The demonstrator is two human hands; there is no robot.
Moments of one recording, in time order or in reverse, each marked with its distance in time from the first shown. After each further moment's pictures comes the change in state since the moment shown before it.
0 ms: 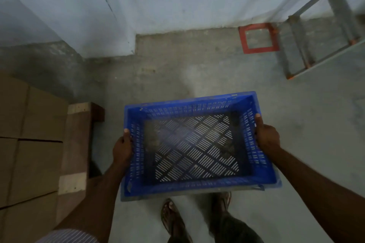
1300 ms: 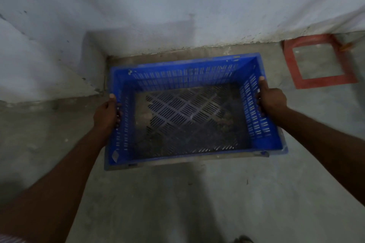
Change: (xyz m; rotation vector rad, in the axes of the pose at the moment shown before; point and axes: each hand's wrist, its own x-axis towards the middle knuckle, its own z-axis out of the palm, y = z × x) left_hand 0.580 0.237 0.252 -0.115 -0.030 0.183; right_hand 0.540 -0.310 0.241 0.212 0.088 -0.083
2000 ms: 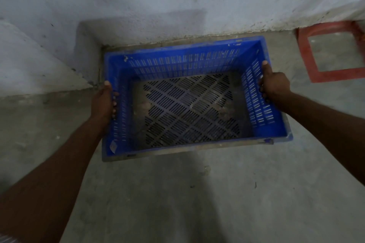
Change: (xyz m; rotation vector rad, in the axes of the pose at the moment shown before) left_hand 0.034 -0.006 0.021 -0.097 0.003 -0.069; right_hand 0.042 -0.005 0.034 0.025 -0.034 -0.021
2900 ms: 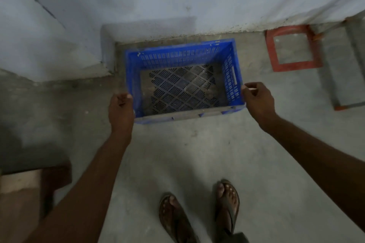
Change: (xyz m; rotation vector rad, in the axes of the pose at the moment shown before) left_hand -0.229 0.058 -0.058 0.041 0.144 0.163; right_hand -0.224 -0.020 -0.111 0.012 -0.002 -0.126
